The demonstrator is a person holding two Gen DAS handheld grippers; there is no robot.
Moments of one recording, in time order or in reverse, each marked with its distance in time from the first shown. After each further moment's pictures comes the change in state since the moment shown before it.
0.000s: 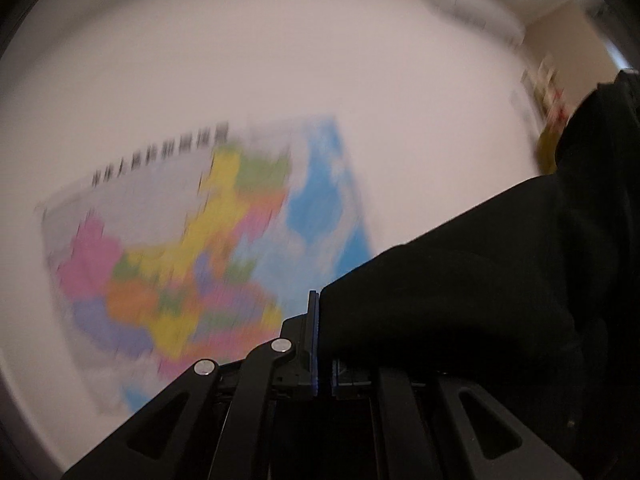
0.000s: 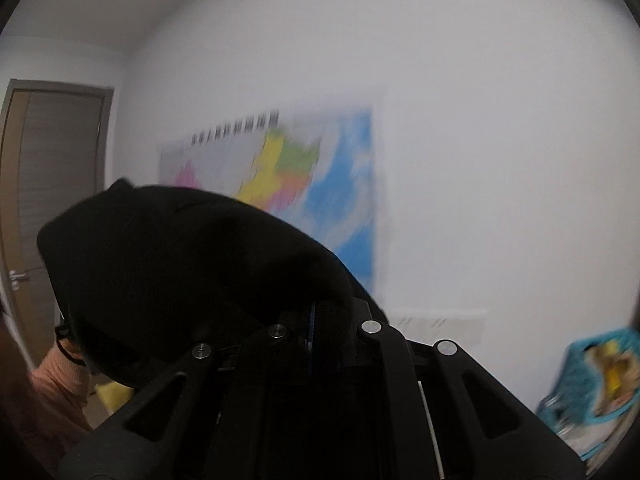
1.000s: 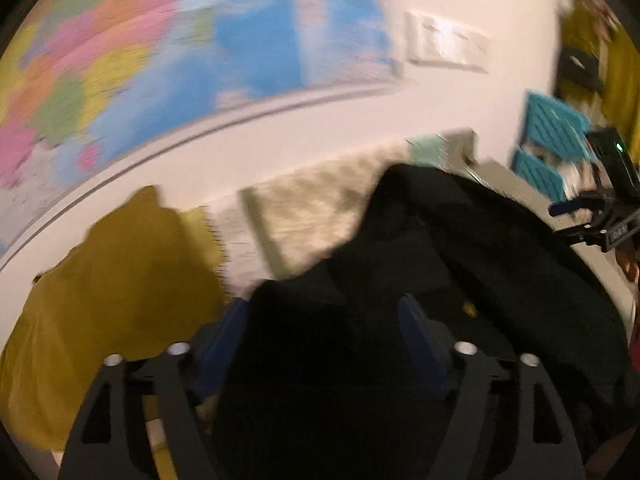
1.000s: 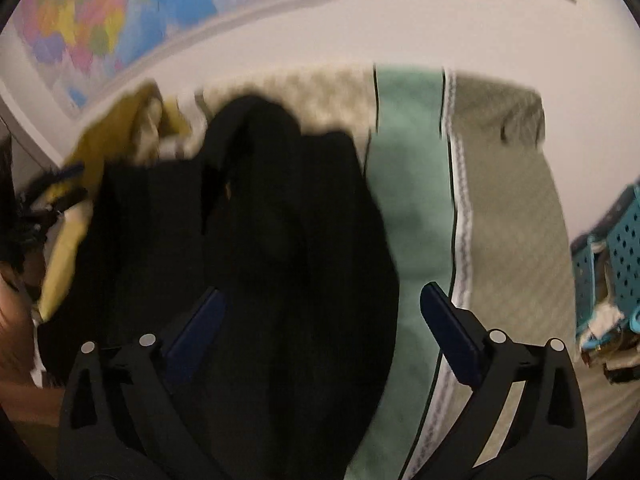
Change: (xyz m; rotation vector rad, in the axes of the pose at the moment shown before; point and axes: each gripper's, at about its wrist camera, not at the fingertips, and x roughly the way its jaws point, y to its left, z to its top) left arm 0.237 -0.019 -0.257 -0.041 0.665 -0.321; right arm 0.280 -0.098 -0.325 0.258 0.894 -0.078
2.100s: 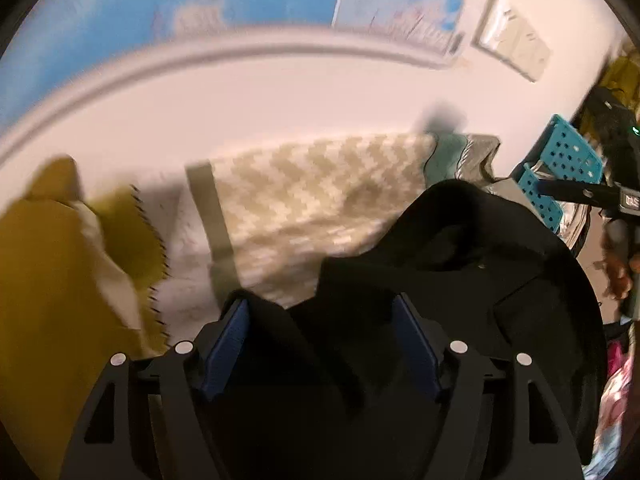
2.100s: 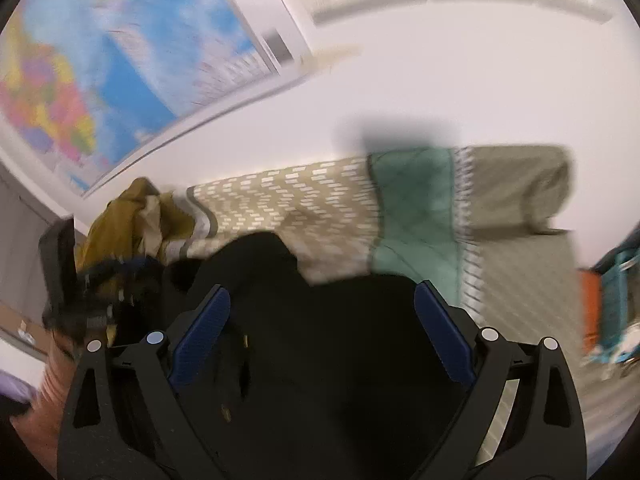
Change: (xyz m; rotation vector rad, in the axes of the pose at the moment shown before) left arm 0.110 0.030 0.070 -0.216 0.212 -0.158; right arm 0.029 -0.030 0.115 0.163 -0.057 0.178
